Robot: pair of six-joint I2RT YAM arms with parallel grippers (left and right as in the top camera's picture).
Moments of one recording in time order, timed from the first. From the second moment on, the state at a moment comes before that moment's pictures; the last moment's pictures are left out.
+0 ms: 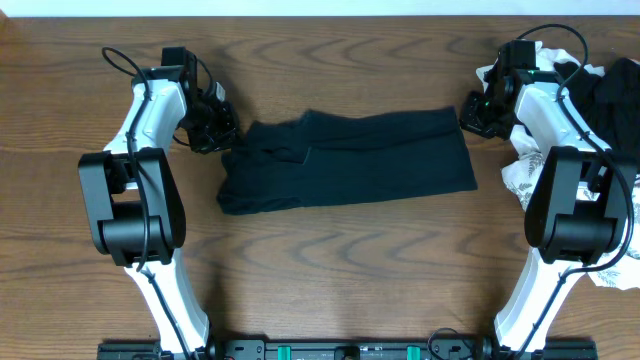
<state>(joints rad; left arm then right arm) 0.07 2.14 1.62 -0.99 0.41 -0.24 -0.07 2.14 1.59 -0.77 -0.16 0.33</state>
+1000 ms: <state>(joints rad) 0.07 2.14 1.62 -0.98 0.41 -0.23 -0.02 2.14 1.58 -0.70 -0.23 0.26</state>
